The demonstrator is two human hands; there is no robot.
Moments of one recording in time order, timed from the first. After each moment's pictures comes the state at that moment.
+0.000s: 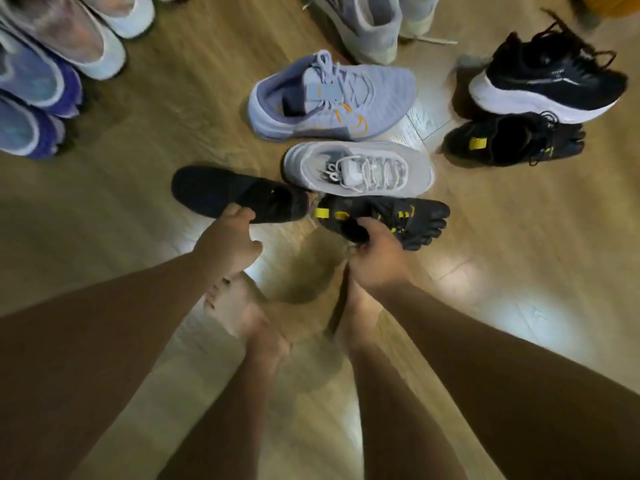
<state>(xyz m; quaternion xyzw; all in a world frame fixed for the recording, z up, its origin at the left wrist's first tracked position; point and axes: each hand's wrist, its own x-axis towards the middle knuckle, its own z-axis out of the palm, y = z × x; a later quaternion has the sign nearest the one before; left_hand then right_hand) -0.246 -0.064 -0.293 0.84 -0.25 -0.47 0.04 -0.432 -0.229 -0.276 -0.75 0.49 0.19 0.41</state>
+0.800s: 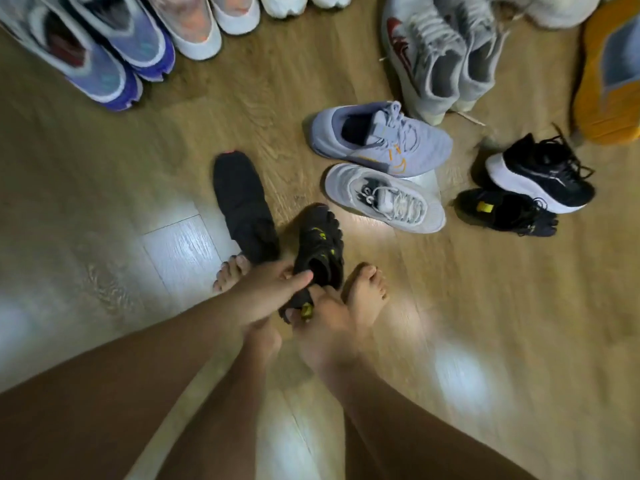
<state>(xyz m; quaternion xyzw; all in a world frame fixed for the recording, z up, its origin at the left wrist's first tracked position) -0.290 -0.029 -0.207 0.76 -0.01 -0.60 0.24 -0.398 -0.107 -0.181 -0.78 0.38 0.33 0.37</state>
